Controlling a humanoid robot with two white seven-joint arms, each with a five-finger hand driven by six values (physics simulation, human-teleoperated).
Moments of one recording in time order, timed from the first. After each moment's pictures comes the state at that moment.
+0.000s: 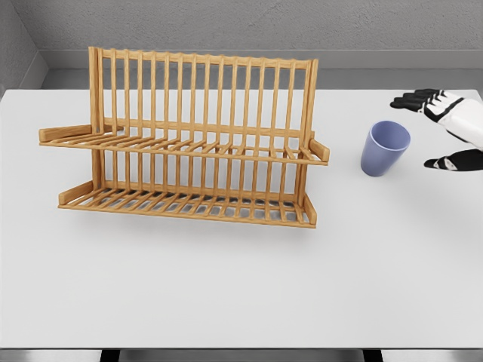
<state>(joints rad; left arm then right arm) -0.01 0.00 -0.16 -0.02 0.13 -0.14 -0.07 -0.26 -1.07 0.30 -1.59 0.12 -0.61 0.16</state>
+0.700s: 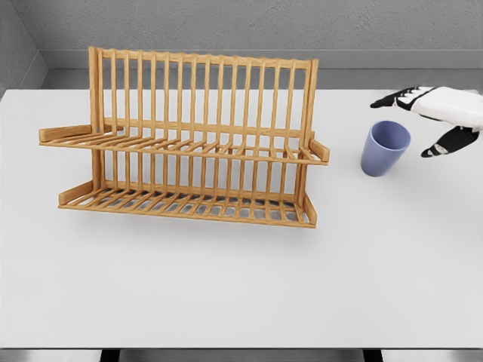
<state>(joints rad) -0.01 0.00 -0.16 -0.02 0.13 -0.14 -0.07 -0.62 -0.97 0.49 -1.44 0.12 -0.47 0.61</state>
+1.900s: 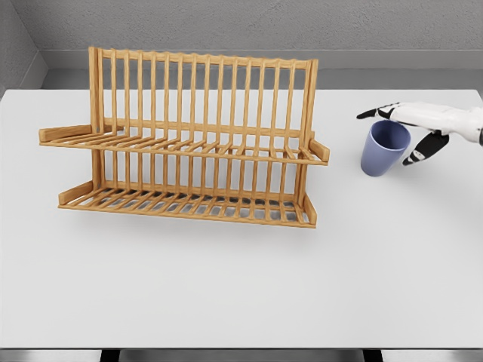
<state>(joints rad) -0.02 0.00 -0.16 -0.02 0.13 -0.14 -0.07 -0.78 -0.85 0.70 -1.18 0.12 -0.46 0.61</state>
